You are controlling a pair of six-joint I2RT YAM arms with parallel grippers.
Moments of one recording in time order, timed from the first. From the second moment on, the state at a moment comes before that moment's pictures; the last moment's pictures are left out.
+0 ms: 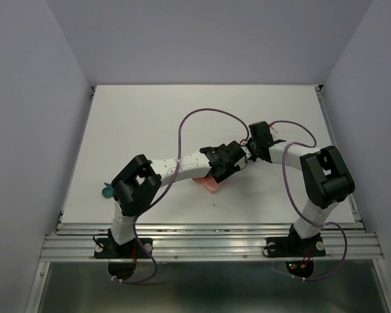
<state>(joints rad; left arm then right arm) -1.03 1.92 1.41 -0.56 -0.37 0.12 0.35 1.75 0.94 -0.08 0.12 1.04</state>
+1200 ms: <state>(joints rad) -1.03 1.97 1.44 -0.56 -0.21 0.11 0.35 1.66 0.92 -0.14 0.11 0.93</state>
